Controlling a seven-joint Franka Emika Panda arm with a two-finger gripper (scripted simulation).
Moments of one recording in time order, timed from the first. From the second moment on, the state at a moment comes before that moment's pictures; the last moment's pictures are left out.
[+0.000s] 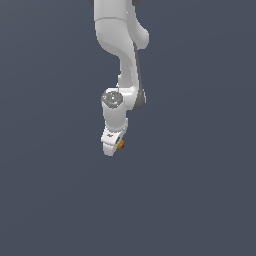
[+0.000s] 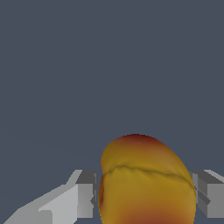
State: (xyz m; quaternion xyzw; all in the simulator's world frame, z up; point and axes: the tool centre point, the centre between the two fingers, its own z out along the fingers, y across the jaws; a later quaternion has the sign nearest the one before) arm -0.051 -0.051 0.036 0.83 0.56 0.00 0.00
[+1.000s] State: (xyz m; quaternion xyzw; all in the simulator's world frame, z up) arm -0.044 -0.069 0.085 0.83 0.56 0.01 0.01
